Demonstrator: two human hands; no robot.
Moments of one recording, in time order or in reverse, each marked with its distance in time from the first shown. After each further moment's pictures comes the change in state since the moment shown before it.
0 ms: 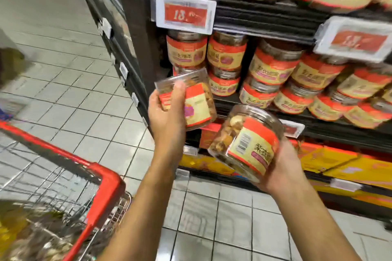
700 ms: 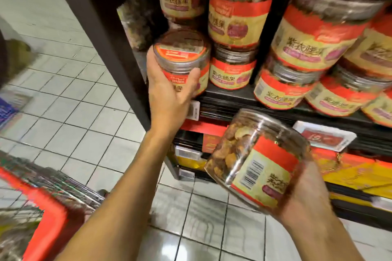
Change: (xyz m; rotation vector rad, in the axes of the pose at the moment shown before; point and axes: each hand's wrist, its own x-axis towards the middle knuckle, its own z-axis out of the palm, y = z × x) left_hand 0.093 -0.082 0.020 0.597 -0.080 0.445; right_hand 0.048 -0.001 -0.018 0.060 -0.024 0.063
